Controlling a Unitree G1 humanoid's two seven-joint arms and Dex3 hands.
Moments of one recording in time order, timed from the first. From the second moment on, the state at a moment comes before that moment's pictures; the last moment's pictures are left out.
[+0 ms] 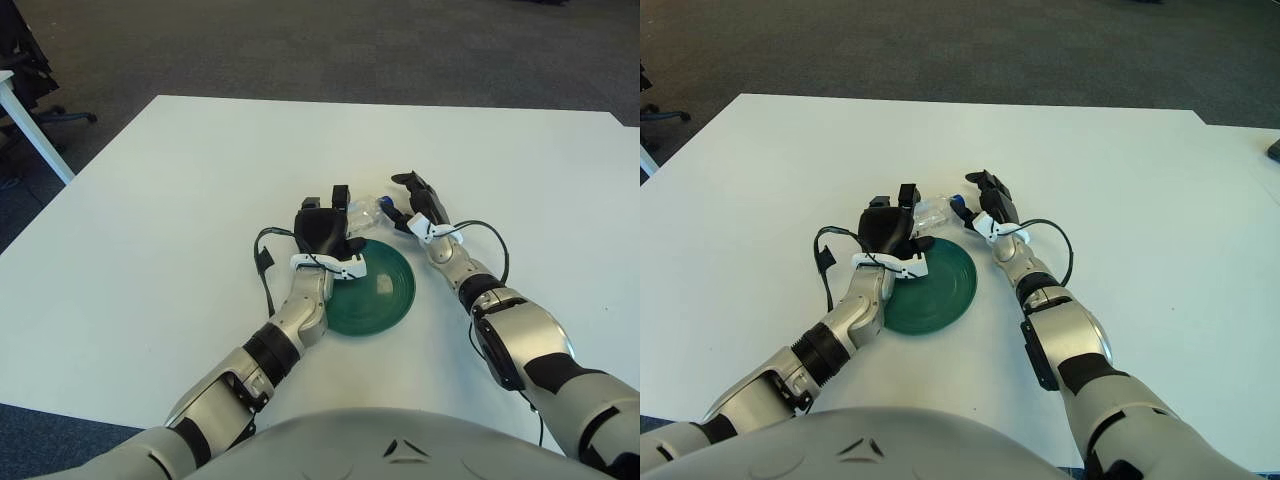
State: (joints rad) left arm -0.31 0.00 -0.67 0.36 1.02 0.51 0.43; right arm -0.66 -0.12 0.23 1.30 -0.46 -0.44 -0.37
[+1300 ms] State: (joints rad) left arm -0.31 0.03 -0.64 0.32 1.04 0.46 0.50; right arm -0.67 -0.19 0.23 1.31 -0.48 -0.34 -0.39
